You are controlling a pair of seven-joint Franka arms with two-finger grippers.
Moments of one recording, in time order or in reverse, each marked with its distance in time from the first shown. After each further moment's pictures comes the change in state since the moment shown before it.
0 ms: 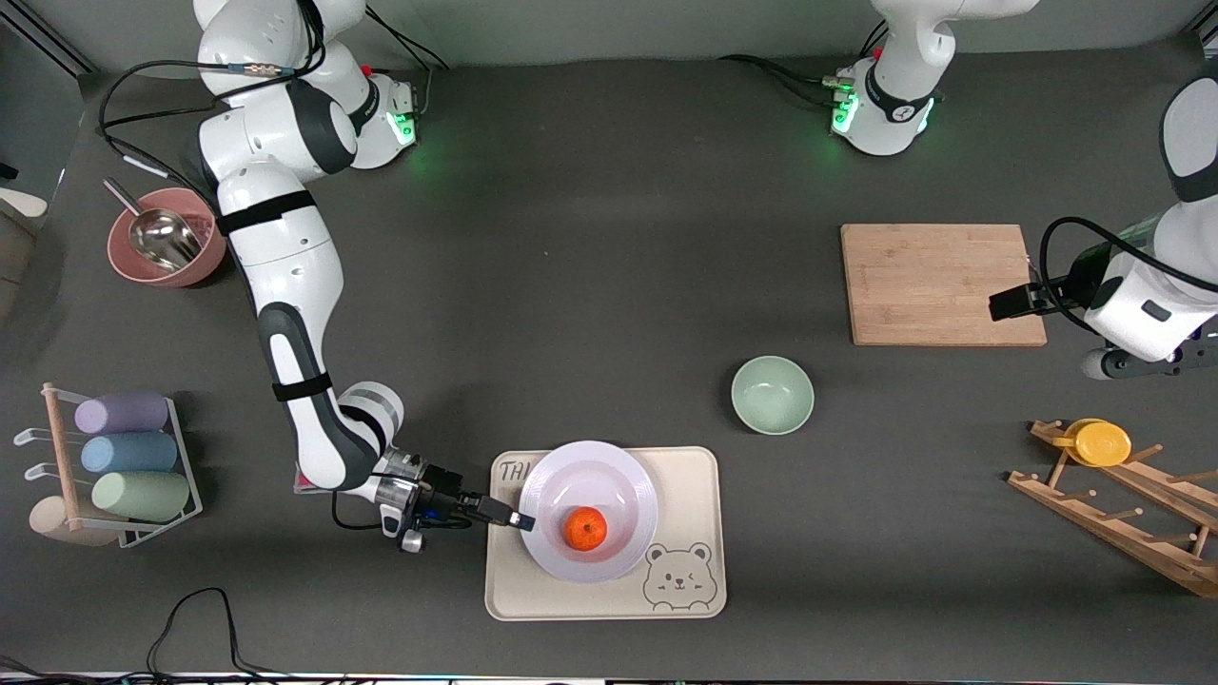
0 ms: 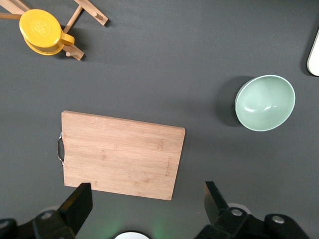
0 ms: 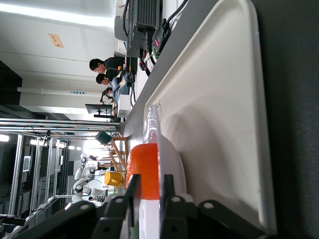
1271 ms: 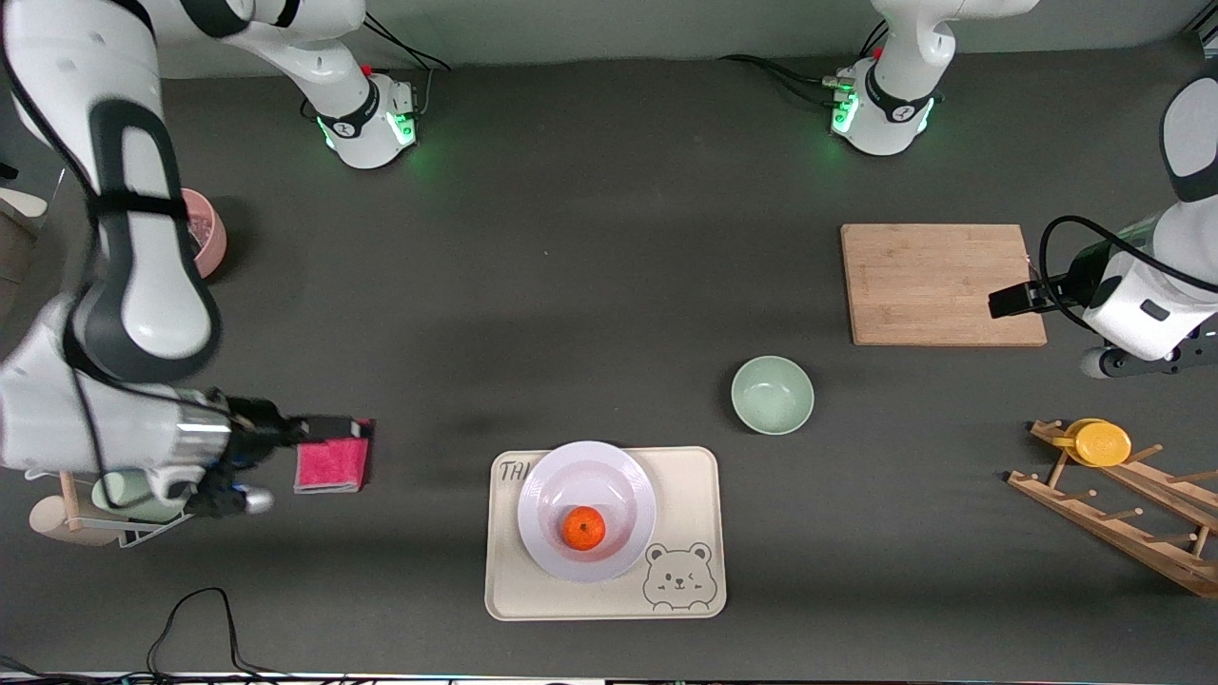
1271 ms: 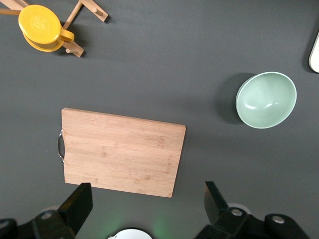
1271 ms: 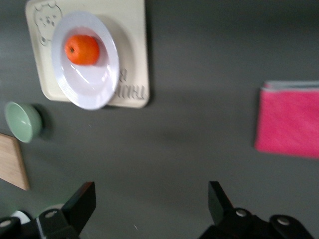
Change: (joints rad) left arm 0.000 0.000 0.000 0.001 0.000 -0.012 0.000; right arm -0.142 -0.704 -0.071 -0.240 -1.314 -0.479 0.755
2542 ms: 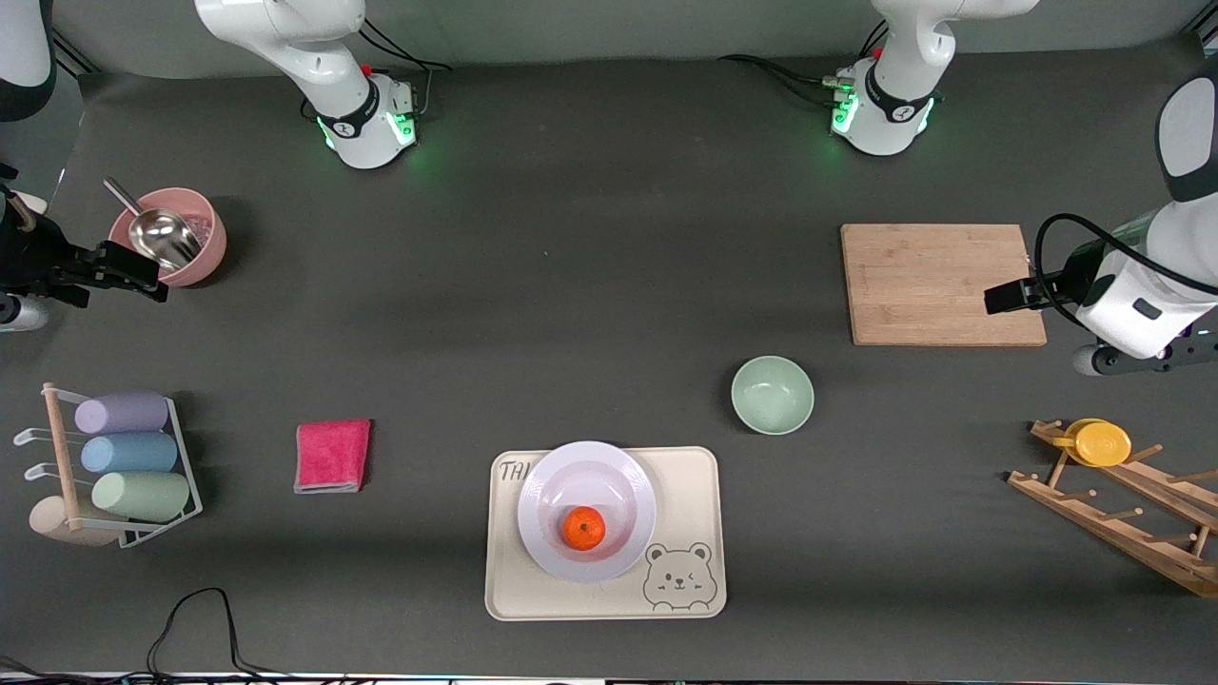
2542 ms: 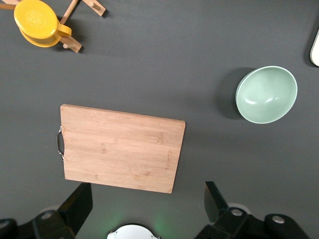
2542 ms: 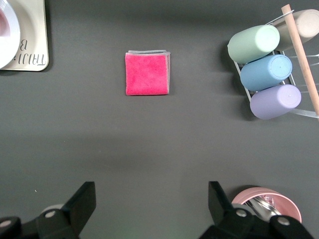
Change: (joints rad) left arm 0.000 0.000 -0.006 0.000 0.000 -0.017 0.000; right arm -0.037 -0.450 -0.041 -0.220 -0.414 -0.093 -0.005
